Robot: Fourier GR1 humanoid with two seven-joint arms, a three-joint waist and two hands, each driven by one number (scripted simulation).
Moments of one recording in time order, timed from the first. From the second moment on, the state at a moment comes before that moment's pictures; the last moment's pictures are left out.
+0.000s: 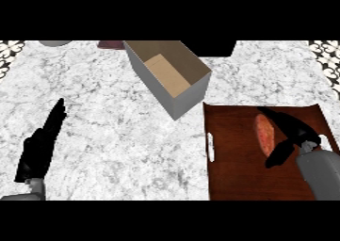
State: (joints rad) left arm 0.00 0.22 0.03 -1.57 -0.16 0.07 0.12; right arm -0.31 -0.37 0.06 -1.14 0.69 0.42 0.19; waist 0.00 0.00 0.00
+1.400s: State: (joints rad) left arm 0.00 0.18 0.06 -1.56 -0.20 0.04 0.09; right arm -0.53 -0.34 0.07 -0.95 1.04 0.02 0.14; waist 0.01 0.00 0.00
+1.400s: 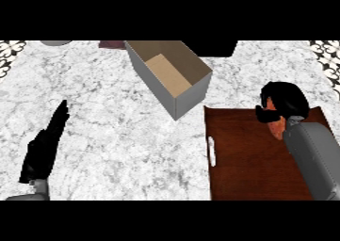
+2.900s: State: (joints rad) left arm -0.01 0.16 0.06 -1.57 -0.22 0.02 0.11; right arm -0.97 -0.09 -0.02 -1.12 0.76 0.08 0.19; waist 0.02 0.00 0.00
